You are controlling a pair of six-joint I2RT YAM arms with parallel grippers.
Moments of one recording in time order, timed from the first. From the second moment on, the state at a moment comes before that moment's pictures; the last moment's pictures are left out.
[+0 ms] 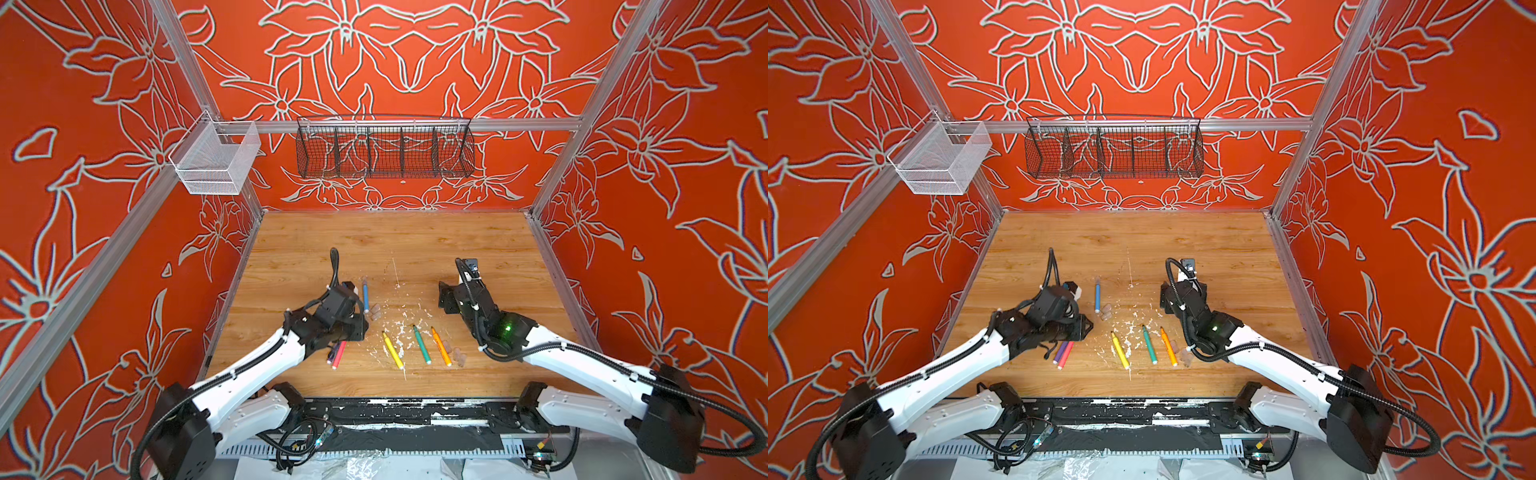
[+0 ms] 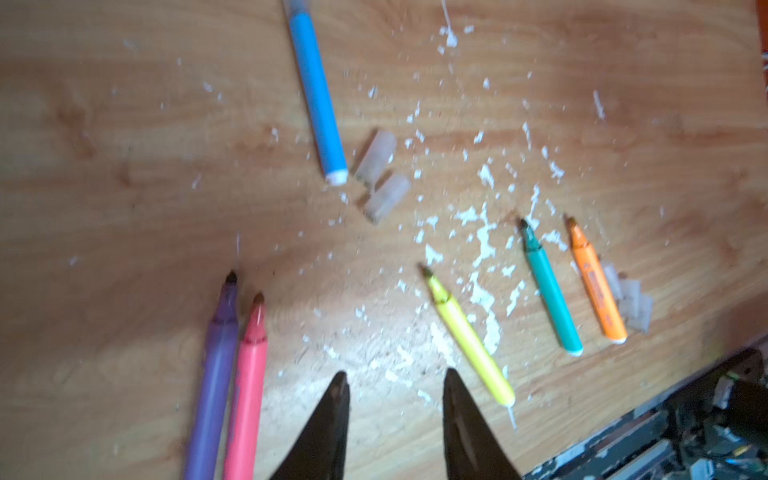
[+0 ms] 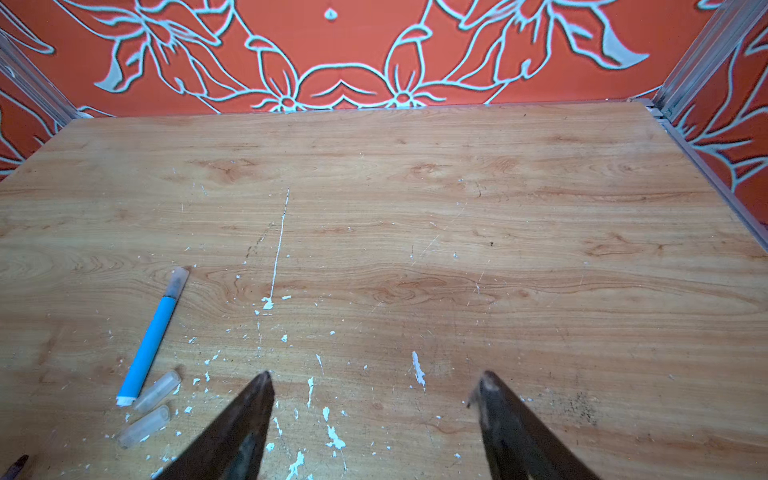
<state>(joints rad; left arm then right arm) -0.64 0.97 0.62 -0.62 0.00 -0.63 0.80 1.09 0.69 -0.17 0.61 0.48</state>
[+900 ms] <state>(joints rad) -0.74 0.90 0.41 -0.65 -0.22 -0.89 0.80 1.10 0.69 -0.17 0.56 0.50</state>
